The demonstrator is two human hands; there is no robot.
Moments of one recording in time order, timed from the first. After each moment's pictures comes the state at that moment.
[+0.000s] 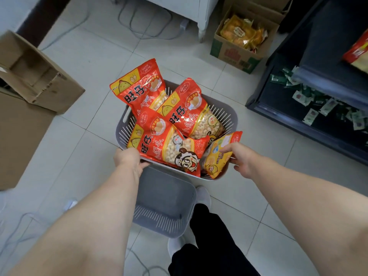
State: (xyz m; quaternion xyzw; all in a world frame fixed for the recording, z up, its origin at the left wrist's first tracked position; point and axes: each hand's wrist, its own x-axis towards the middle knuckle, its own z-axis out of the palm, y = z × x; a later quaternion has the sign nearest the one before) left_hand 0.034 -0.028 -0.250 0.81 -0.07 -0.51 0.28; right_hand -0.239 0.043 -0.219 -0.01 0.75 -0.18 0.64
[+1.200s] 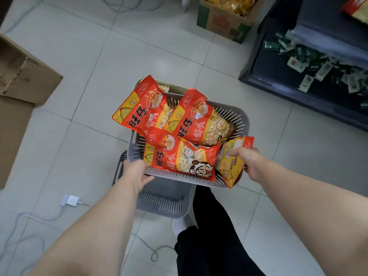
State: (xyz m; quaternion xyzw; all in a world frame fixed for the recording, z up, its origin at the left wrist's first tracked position) left_hand 0.058 0.051 -0.299 0.79 -0.11 -0.59 0.10; right_hand -0.232 0.128 -0.260 0.10 0.81 -0.17 0.55
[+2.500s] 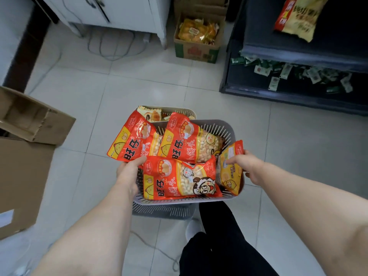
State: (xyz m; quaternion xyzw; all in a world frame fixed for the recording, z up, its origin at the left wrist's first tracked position) left_hand 0.051 0.050 -0.170 0.75 -0.23 -0.60 0.13; right_hand -0.231 0.187 -0.144 0.06 0.77 -0.24 0.58
